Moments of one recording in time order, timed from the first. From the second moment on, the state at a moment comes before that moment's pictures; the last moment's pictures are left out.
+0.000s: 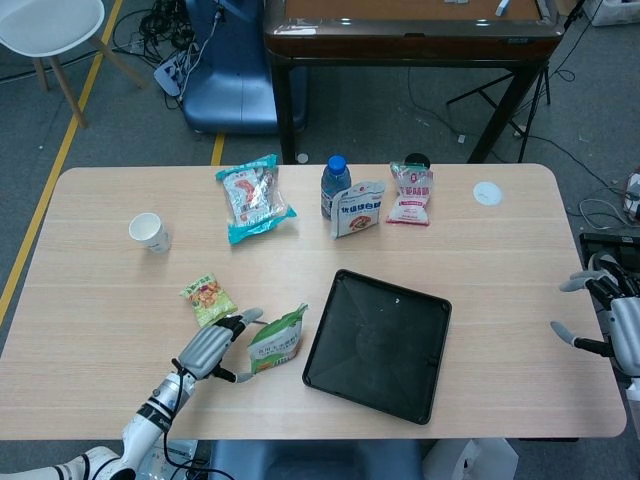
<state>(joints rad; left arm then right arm) -0.49 -1.63 -0.06 -1.42 1.46 0.99 -0.11 0.11 -1.00 0.12 -1.63 -1.46 1.49 0.16</state>
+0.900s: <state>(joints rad) -0.55 -1.79 -0.10 -1.29 1.36 0.95 -0.09 0.09 -1.00 0.12 -1.62 -1.45 1.49 0.16</state>
